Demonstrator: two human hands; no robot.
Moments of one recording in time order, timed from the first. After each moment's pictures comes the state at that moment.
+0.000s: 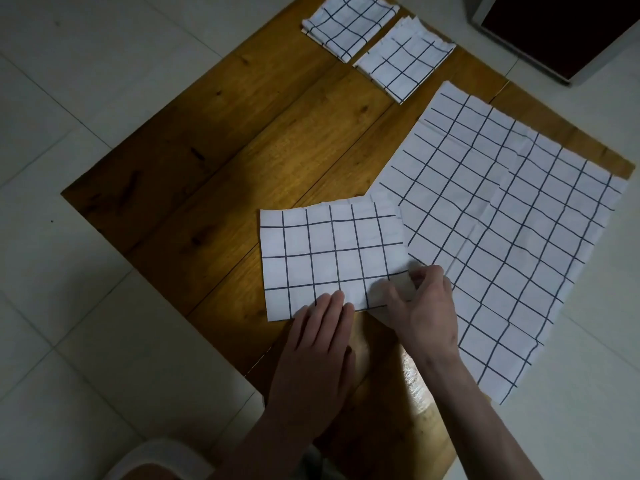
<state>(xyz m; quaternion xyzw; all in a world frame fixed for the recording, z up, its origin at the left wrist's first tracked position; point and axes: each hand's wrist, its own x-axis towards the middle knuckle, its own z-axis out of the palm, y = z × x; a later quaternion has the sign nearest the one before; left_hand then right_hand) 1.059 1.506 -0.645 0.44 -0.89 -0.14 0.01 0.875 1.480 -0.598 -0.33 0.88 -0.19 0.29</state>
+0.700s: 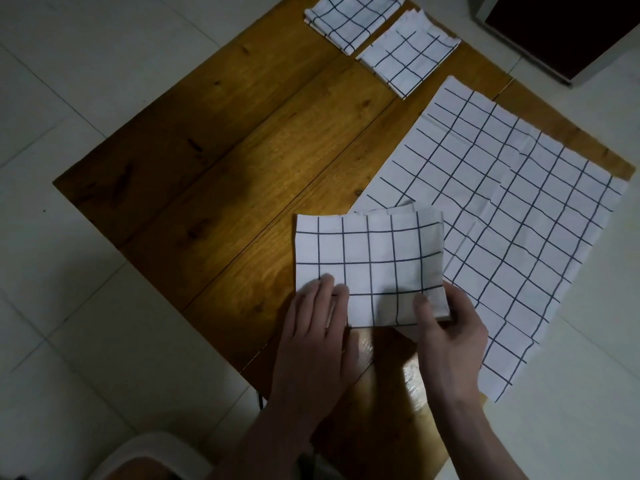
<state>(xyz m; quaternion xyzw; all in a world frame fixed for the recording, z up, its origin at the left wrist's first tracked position) 1.044 1.497 -0.637 0.50 -0.85 -0.16 0.07 0.876 1.521 -0.585 -0.19 0.82 -0.45 0.30</state>
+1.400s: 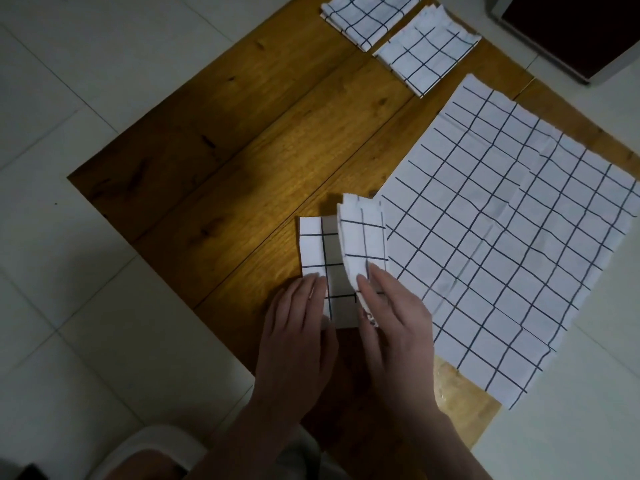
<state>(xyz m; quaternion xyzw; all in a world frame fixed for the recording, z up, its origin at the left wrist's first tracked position) 1.078 1.484 -0.642 0.53 -0.82 -0.18 0.15 0.916 1.514 -0.614 -0.62 0.71 -0.29 0.15</state>
